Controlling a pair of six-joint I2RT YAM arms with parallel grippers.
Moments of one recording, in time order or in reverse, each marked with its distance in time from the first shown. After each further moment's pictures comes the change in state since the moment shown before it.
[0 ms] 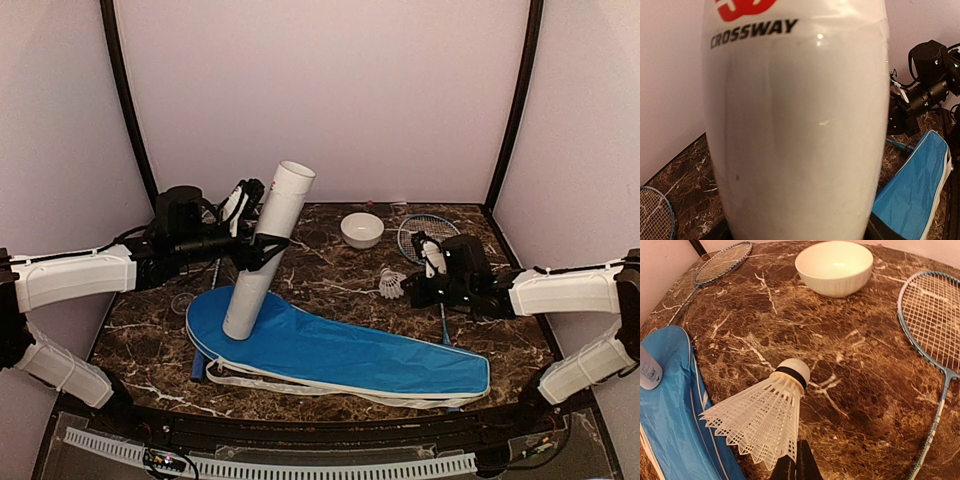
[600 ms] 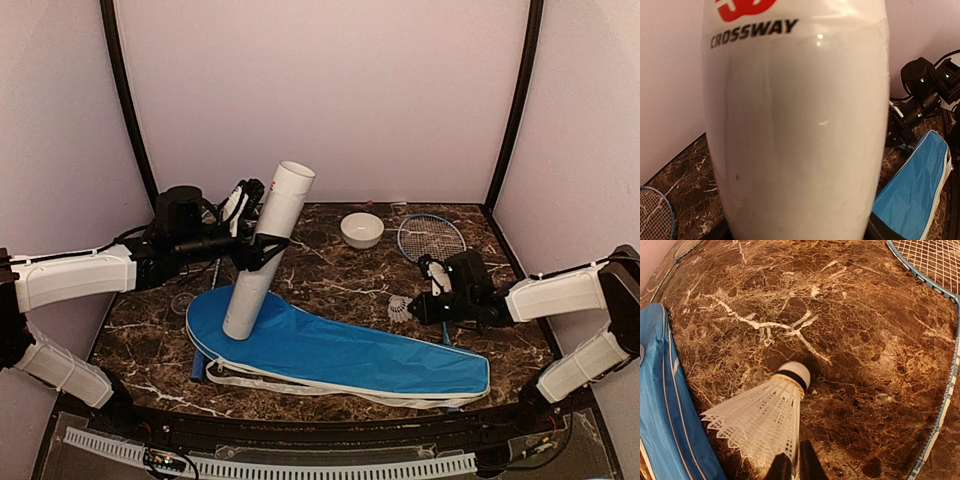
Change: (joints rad) left arm 0.000 0.000 0.000 0.000 0.000 0.000; right arm -0.106 0.060 -0.104 -0.002 -0.116 0.041
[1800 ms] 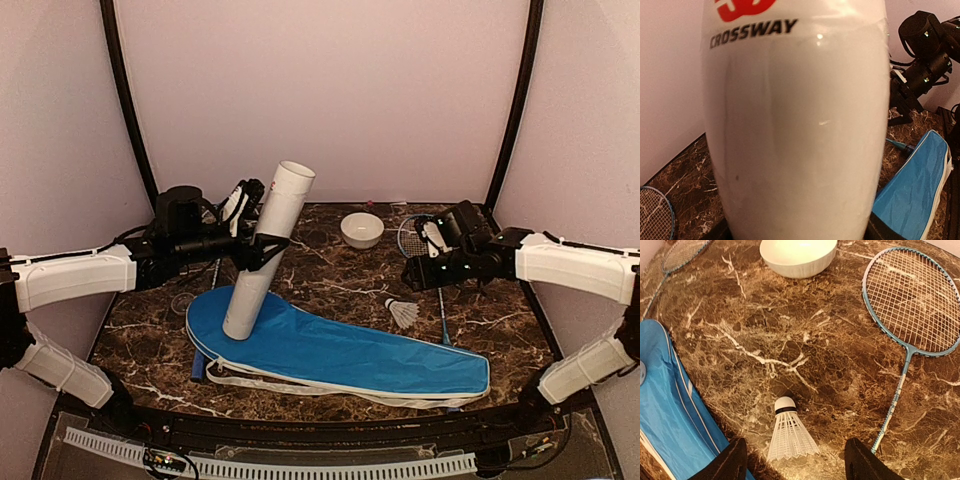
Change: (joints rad) left arm 0.000 0.000 0.000 -0.001 -0.002 0.000; right arm 0.060 -0.078 0.384 -0.540 0.192 -0.015
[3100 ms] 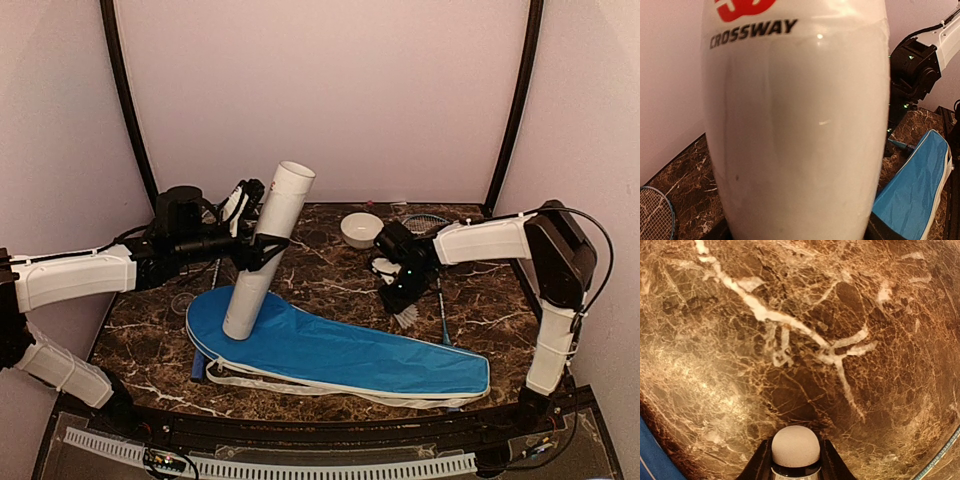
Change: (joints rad) left arm 0.000 0.000 0.000 -0.001 -0.002 0.002; right arm 0.066 0.569 0.329 -0.212 0.006 -0.277
